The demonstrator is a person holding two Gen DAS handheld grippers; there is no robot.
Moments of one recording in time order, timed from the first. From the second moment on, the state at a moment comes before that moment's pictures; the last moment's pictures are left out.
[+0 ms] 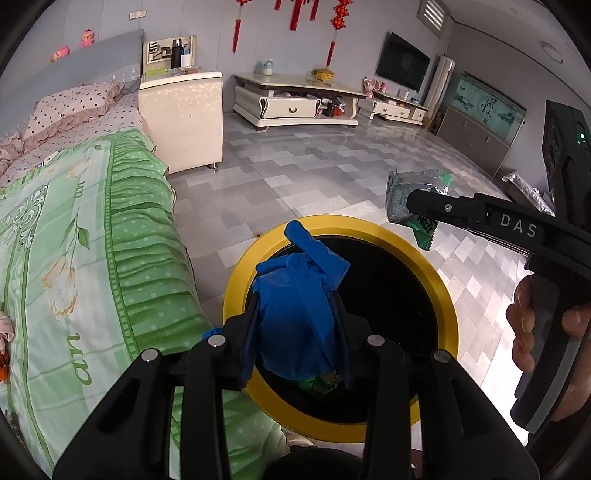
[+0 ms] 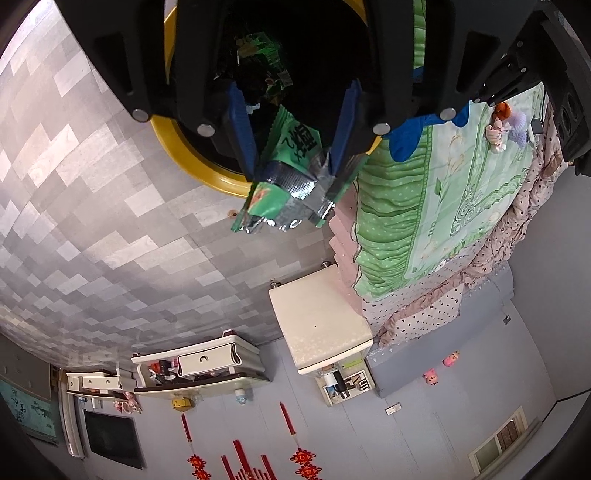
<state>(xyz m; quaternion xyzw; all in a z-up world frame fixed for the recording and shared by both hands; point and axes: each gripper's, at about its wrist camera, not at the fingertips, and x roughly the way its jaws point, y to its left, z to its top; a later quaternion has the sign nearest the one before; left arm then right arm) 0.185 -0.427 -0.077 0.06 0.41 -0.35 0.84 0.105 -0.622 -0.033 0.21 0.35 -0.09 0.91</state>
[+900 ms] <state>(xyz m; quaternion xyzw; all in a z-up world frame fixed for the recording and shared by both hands) 0.199 -0.319 -0.029 0.02 0.34 -0.28 0.90 0.088 -0.576 0.018 0.18 0.28 -0.08 0.94</state>
